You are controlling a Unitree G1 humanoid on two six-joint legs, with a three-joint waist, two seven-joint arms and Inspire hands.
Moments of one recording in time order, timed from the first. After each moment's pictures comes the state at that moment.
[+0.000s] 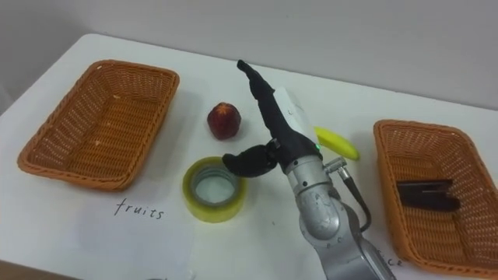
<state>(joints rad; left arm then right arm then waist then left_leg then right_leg) 0.23 0.19 0.04 1.12 0.16 0.09 0.25 -0.08 -0.30 0.37 -0.07 -0.36 0.05 -0.11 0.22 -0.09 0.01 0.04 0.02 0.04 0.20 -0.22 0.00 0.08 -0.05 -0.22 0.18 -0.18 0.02</state>
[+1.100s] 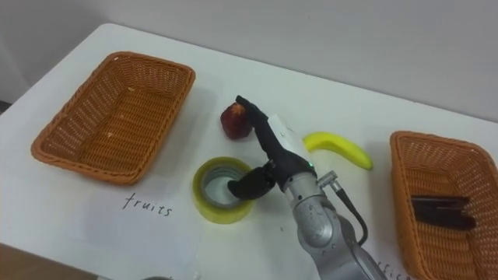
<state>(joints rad) 0.23 0.20 0.04 1.07 0.17 0.11 0.22 -0.08 -0.29 0.41 0.06 -0.36 0.07 -0.07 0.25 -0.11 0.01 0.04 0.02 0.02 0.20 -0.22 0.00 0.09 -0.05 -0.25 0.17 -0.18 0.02</state>
